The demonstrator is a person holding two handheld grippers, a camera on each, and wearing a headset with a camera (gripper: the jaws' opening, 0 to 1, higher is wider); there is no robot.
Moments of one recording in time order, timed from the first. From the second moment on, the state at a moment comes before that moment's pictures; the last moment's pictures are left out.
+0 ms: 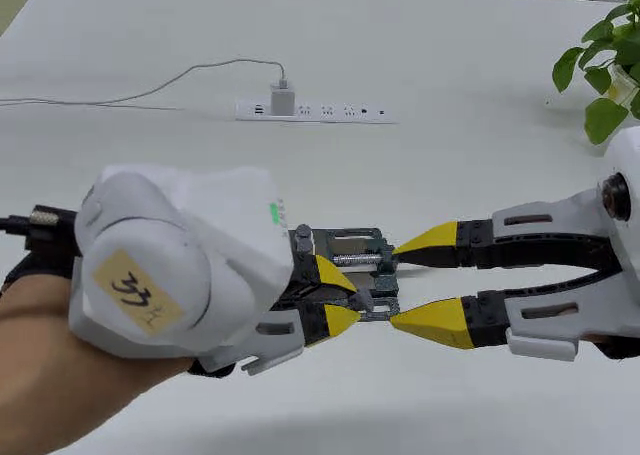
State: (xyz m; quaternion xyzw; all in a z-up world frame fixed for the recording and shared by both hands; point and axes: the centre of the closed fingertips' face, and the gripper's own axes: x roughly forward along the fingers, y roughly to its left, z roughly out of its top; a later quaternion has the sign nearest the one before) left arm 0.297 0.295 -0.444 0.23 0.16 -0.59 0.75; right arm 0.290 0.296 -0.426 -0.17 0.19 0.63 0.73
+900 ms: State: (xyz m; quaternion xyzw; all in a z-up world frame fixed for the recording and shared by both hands) left arm 0.288 0.291 -0.427 0.24 0.13 -0.61 0.75; right arm 0.284 0.301 -0.423 -0.16 0.19 0.65 0.72
